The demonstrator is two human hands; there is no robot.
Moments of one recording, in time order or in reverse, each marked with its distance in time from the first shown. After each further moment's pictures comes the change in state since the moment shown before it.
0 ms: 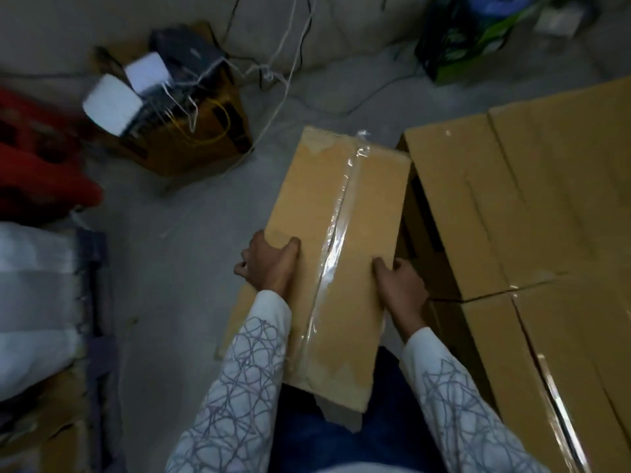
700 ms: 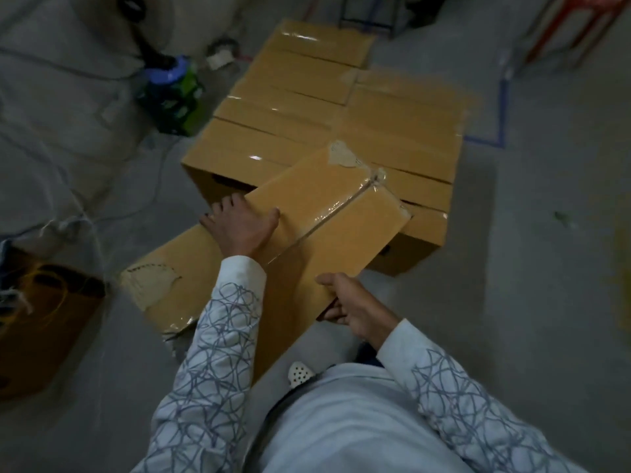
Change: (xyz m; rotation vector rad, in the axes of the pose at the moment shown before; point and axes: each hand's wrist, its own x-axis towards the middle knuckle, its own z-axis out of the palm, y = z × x) left_hand -0.268 -0.042 -0.022 0.700 -0.131 1.284; right_hand -0.358 0.199 -0.005 1.043 0.006 0.468
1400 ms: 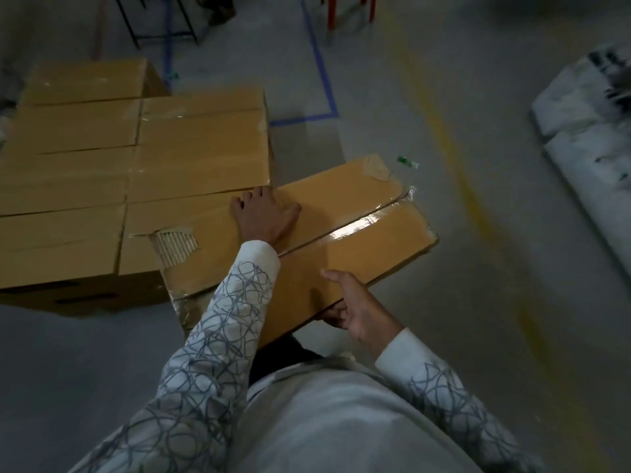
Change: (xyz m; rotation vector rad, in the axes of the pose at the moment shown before) left_hand -0.147 0.496 0.163 0.089 -0.208 0.672; right_hand -0.025 0.077 -0.421 0.688 0.212 0.036
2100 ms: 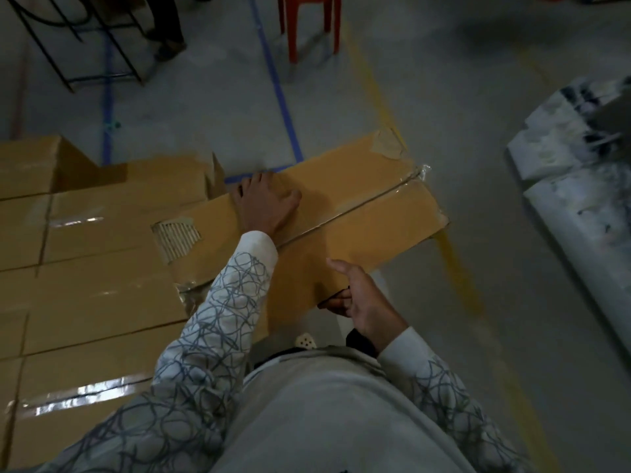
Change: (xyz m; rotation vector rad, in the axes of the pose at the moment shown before) left_hand 0.428 0.245 -0.031 -0.208 0.063 0.088; right_hand 0.183 -0.432 -0.096 0.049 0.068 -0.108
